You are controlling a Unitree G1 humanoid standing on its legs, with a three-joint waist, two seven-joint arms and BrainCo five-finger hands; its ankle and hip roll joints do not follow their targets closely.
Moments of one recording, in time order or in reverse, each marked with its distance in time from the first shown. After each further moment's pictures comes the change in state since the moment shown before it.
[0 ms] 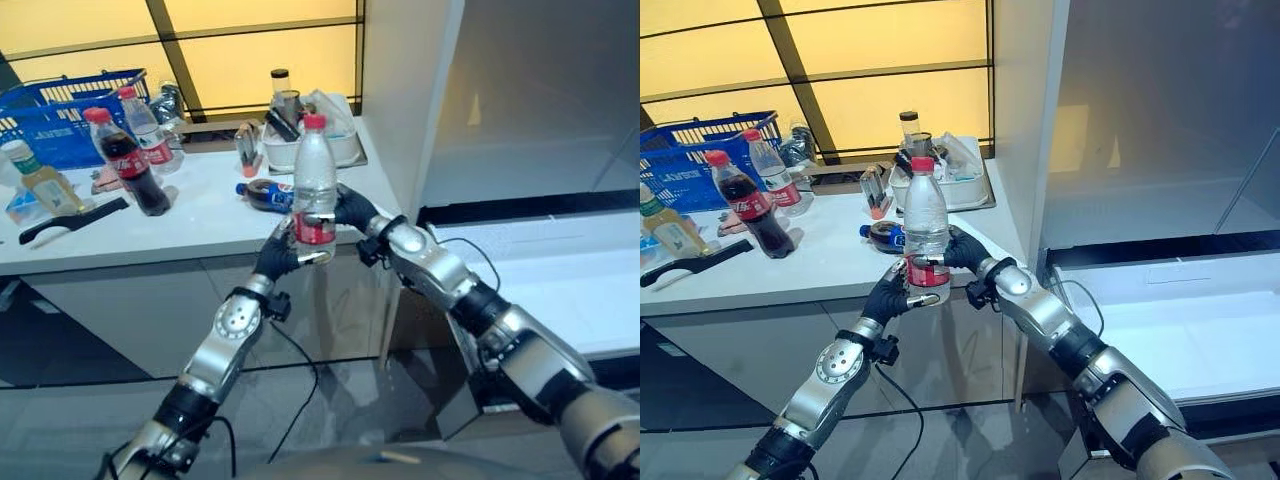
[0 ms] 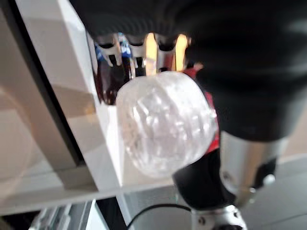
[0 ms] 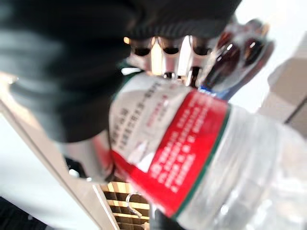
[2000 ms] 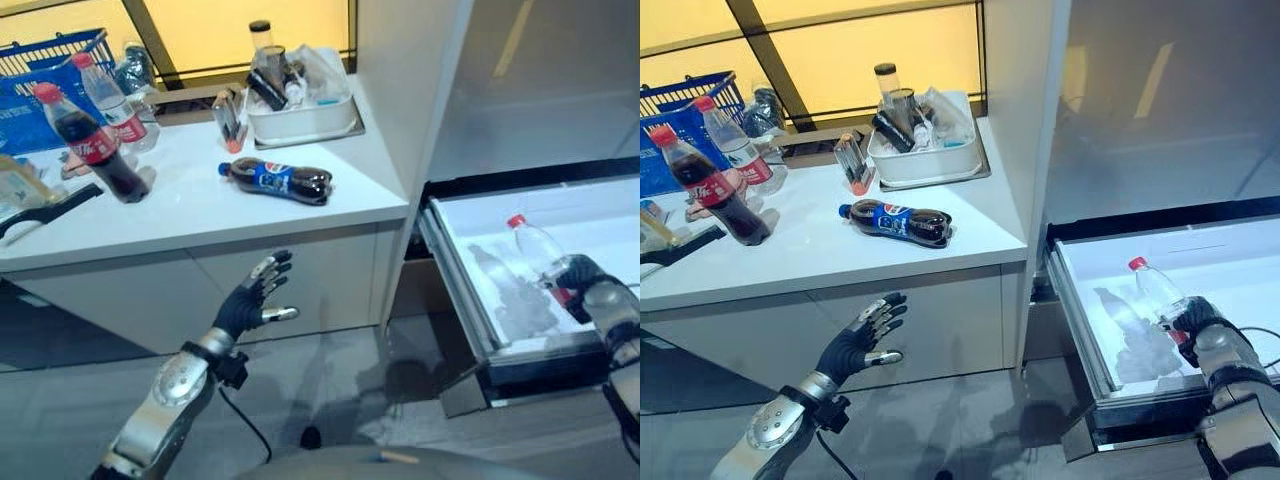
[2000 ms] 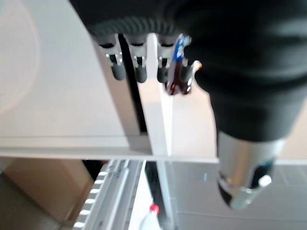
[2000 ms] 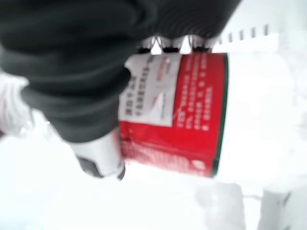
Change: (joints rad) left arm 0.253 0.298 -0.025 -0.268 -0.142 0.020 -0.158; right arm -0.025 -0.401 -0.100 0.973 -0.699 -0.013 -0.128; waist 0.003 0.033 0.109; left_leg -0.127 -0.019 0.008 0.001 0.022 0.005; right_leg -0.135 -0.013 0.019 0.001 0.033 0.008
